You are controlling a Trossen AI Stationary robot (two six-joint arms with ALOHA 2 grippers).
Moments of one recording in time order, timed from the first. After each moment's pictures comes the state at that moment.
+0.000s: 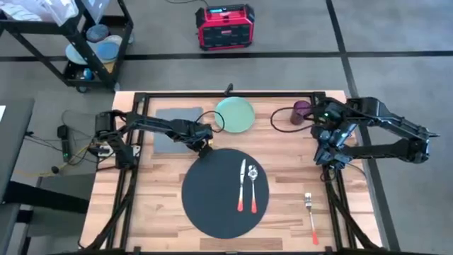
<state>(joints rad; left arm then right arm) 0.22 1.70 0.95 -0.60 -0.16 -0.68 -0.34 0.87 1.15 -1.51 -0.73 -0.01</state>
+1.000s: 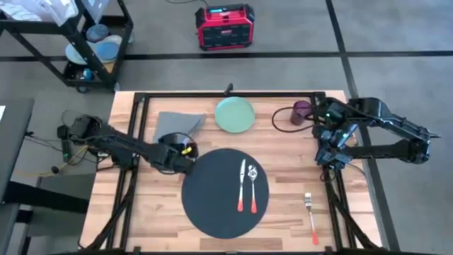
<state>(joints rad) -0.24 1.44 0.79 -0.89 -0.80 -1.98 -0.34 0.86 1.15 -1.51 -0.73 -0.01</state>
